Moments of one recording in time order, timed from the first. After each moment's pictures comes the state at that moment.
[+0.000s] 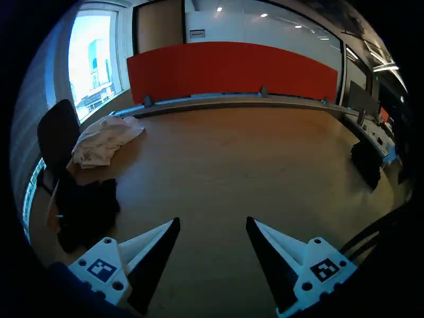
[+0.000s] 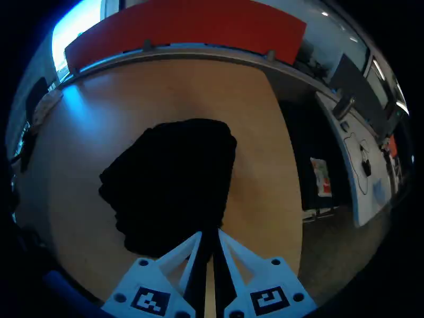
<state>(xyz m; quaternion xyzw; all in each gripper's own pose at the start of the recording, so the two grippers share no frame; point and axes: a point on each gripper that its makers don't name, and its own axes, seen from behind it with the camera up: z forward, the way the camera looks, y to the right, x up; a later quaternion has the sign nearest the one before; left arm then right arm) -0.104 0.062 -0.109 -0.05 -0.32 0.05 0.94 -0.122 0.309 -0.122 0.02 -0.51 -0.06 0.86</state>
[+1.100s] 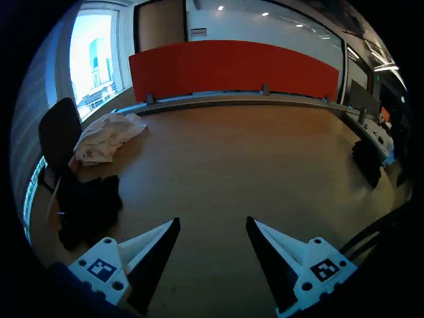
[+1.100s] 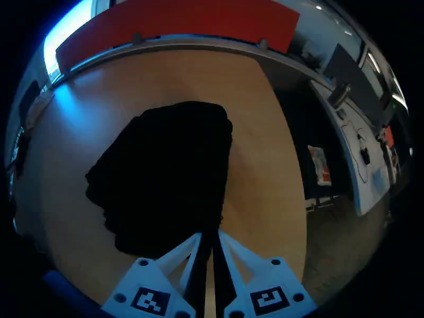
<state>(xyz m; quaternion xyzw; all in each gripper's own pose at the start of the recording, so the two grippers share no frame) -0.108 0.056 -0.118 -0.05 -0.33 0.05 0.94 -0.146 0.316 -0.126 -0.01 -0.52 -0.05 0.85</state>
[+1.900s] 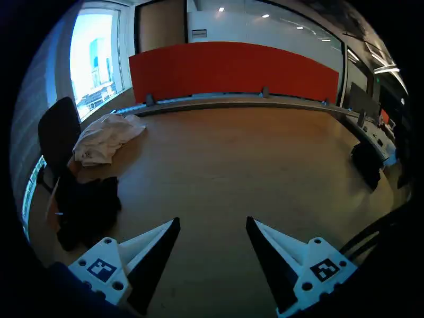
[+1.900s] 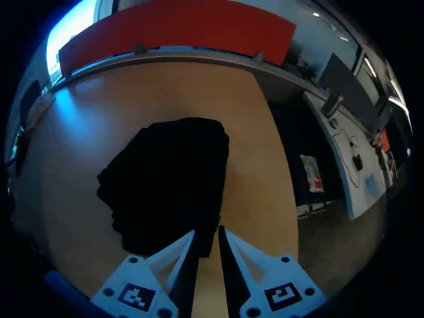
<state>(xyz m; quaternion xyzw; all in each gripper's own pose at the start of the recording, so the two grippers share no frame) -0.106 0.056 -0.113 -0.05 -0.32 0.05 0.94 -0.120 0.312 -0.130 -0.02 -0.49 -0.07 0.87</state>
